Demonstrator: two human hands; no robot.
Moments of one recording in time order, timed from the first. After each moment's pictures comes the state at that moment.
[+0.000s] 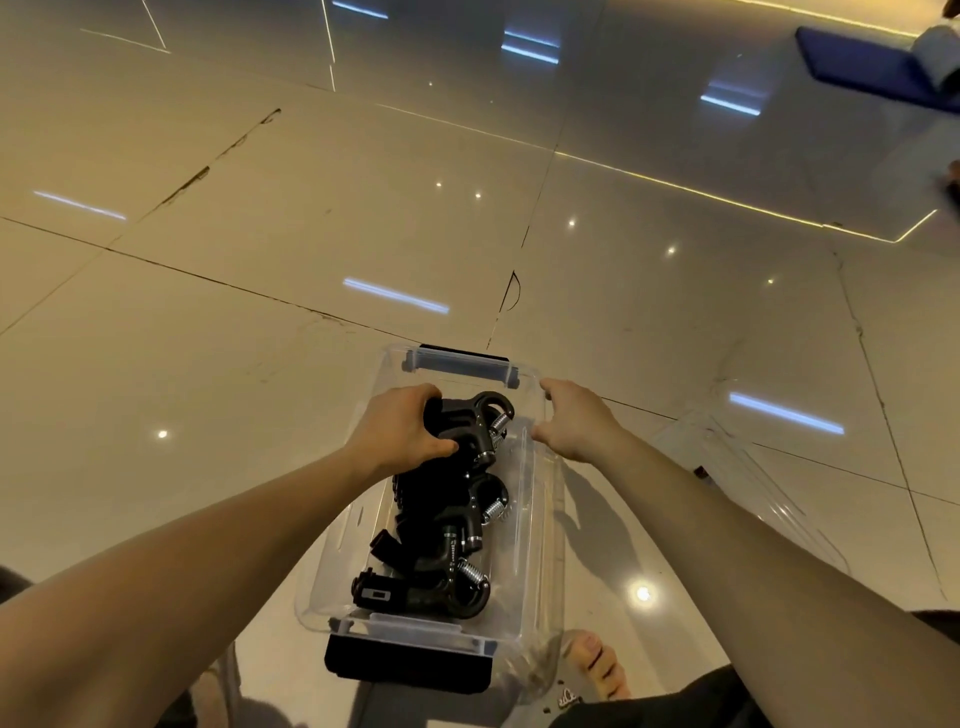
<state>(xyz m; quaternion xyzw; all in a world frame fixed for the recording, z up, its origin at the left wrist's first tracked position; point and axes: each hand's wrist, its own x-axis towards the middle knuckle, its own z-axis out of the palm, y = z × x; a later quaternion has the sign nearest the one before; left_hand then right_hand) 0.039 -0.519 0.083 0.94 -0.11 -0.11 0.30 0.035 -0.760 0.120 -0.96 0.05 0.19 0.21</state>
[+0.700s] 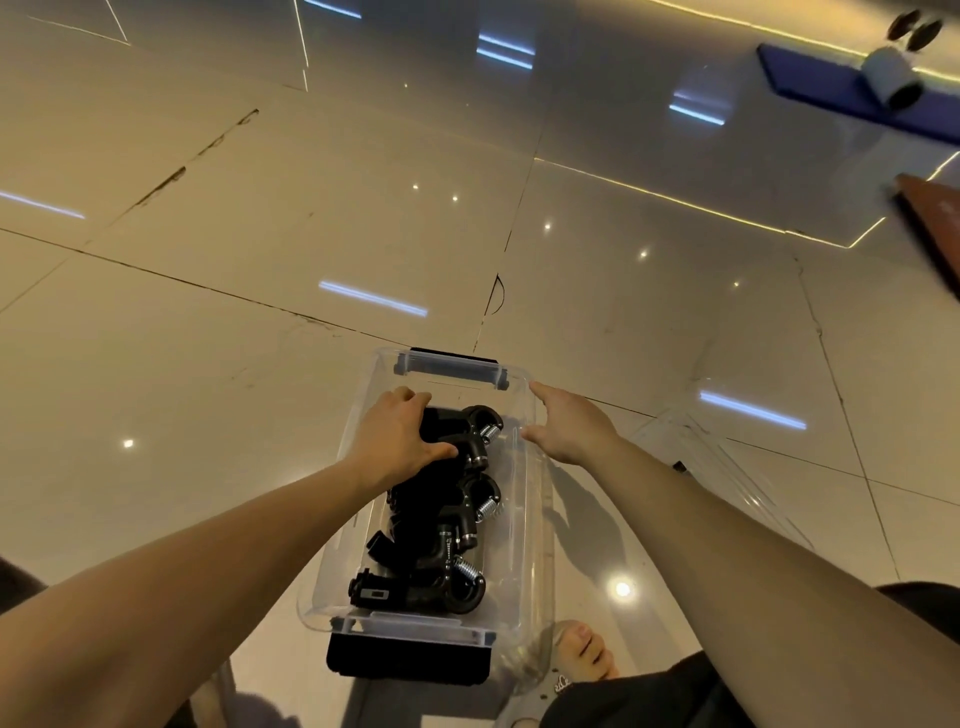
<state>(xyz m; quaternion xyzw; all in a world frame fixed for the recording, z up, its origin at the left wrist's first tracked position) 0.036 -0.523 0.067 0.96 -0.10 -0.11 0.22 0.024 -0.759 0.131 -0.96 0.06 0.22 0.14</state>
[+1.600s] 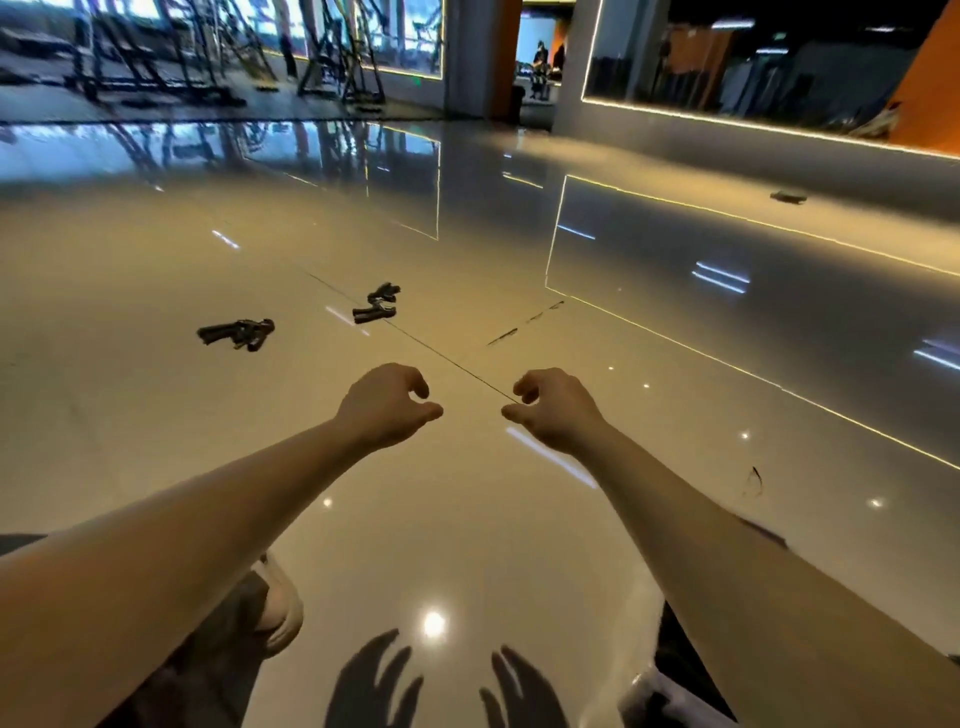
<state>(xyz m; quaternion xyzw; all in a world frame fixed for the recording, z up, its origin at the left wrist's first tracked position) -0.118 -0.114 0.289 0.96 0.14 0.08 0.24 -0.036 -0.330 0.307 -0.94 -0.23 0.05 0.26</state>
